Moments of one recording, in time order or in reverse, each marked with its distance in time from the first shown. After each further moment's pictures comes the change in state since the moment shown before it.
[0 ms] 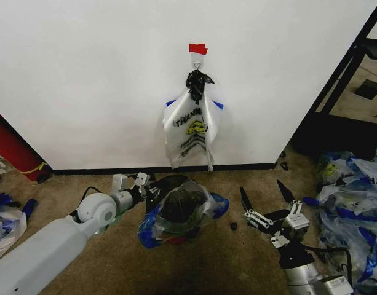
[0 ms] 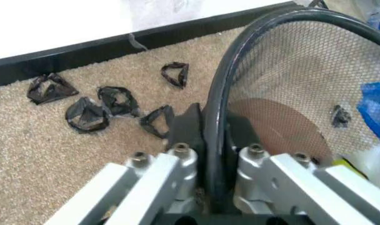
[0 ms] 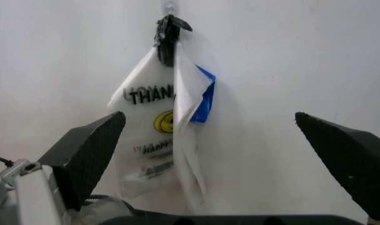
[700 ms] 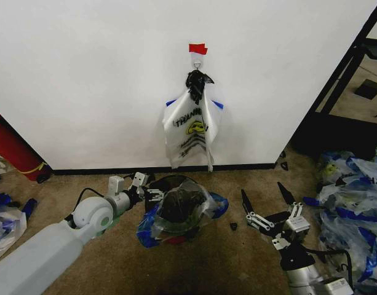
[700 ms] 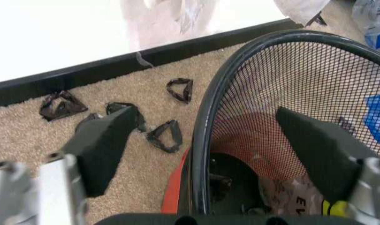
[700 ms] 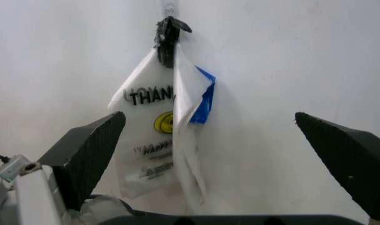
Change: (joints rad) left arm 0.041 -0.007 -0.042 0.006 0.051 -0.063 0.033; right arm -0.005 -0.002 0.015 -0.005 0.020 0.015 -0.019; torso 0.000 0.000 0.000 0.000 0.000
